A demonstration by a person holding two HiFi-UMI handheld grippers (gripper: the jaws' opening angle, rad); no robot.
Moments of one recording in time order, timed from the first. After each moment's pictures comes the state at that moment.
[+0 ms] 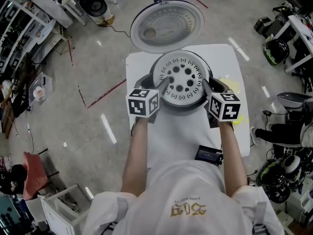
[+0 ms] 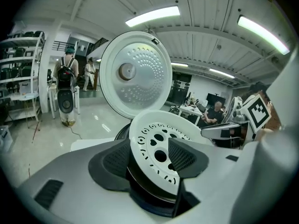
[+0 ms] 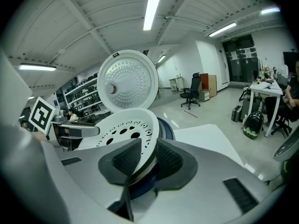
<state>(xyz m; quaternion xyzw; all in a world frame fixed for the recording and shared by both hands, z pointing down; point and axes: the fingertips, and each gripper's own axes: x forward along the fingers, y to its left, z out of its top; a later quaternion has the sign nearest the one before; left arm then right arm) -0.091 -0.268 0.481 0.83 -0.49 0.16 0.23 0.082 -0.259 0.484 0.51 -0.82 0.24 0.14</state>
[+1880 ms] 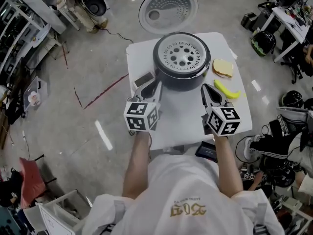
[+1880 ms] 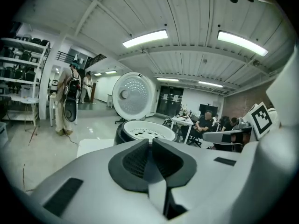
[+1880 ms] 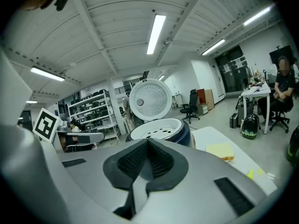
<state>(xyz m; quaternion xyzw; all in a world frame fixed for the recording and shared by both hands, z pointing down) -0.119 -0.111 0.440 0.86 -0.48 0.08 0.17 0.049 -0.088 0.437 0.54 -0.82 0.18 0.04</state>
